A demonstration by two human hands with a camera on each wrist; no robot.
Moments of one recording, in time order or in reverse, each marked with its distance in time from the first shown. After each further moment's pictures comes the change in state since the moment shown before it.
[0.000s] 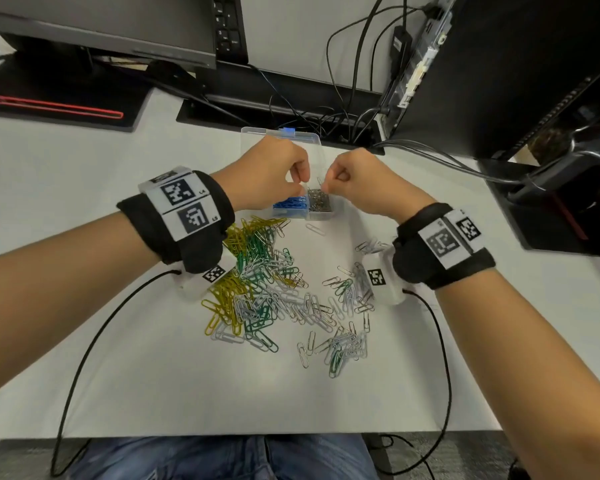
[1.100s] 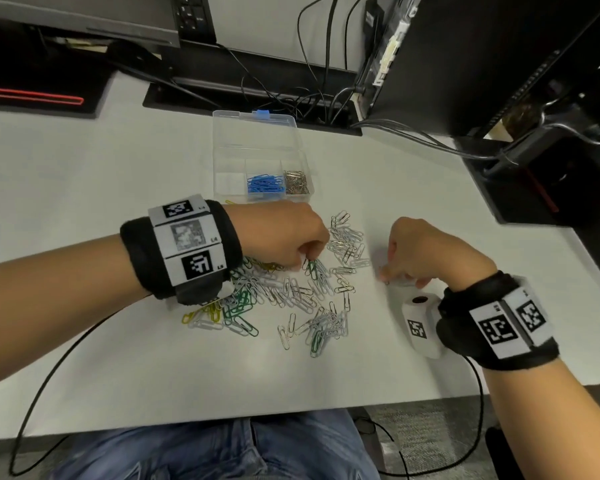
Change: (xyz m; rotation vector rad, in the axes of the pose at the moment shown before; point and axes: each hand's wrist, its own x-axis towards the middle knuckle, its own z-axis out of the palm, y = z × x) left_hand -0.030 0.055 0.040 0.166 -0.581 0.296; right_hand -0.105 0.058 0.001 -0.243 -0.324 0.563
